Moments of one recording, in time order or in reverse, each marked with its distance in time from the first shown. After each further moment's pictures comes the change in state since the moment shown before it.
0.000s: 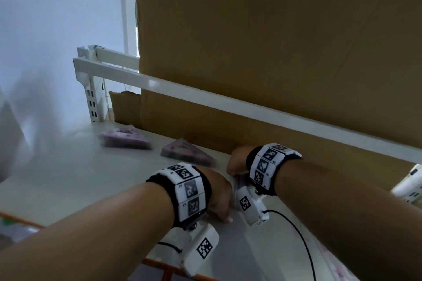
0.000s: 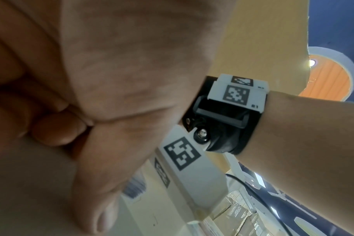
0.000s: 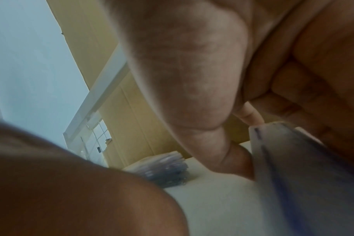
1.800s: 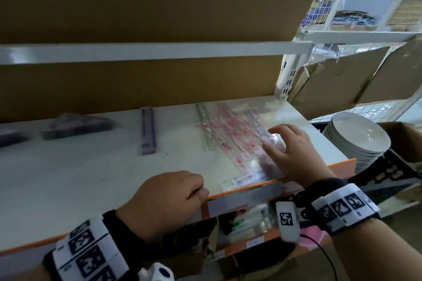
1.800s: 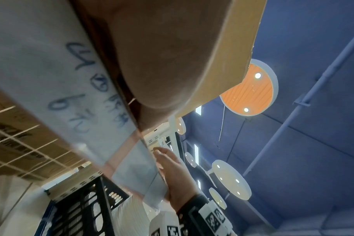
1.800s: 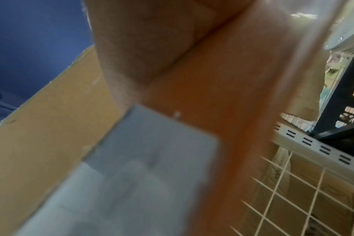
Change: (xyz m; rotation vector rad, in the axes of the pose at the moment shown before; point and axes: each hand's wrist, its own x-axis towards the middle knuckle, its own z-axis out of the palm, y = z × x) left_hand 0.002 0.096 0.111 0.007 0.535 0.375; right_hand -0.183 0.247 0.199 0.471 0.881 0.224
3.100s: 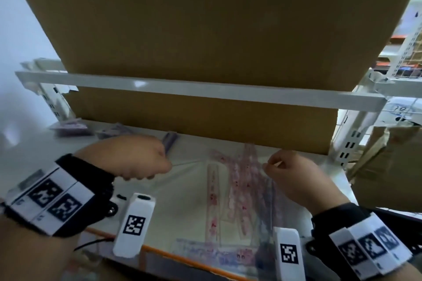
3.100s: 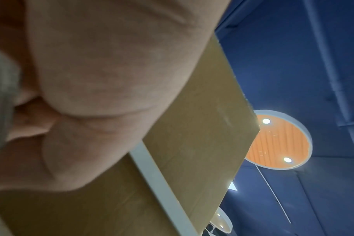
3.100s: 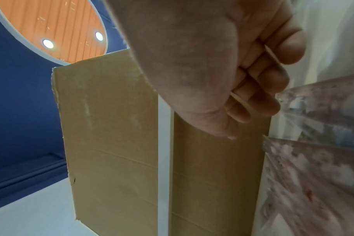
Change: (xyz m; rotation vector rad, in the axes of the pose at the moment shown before) left_hand 0.091 0.041 -0.113 -0.072 -0.195 -1.007; right_hand 0.153 0.036 0.007 0.241 -0.411 -0.183
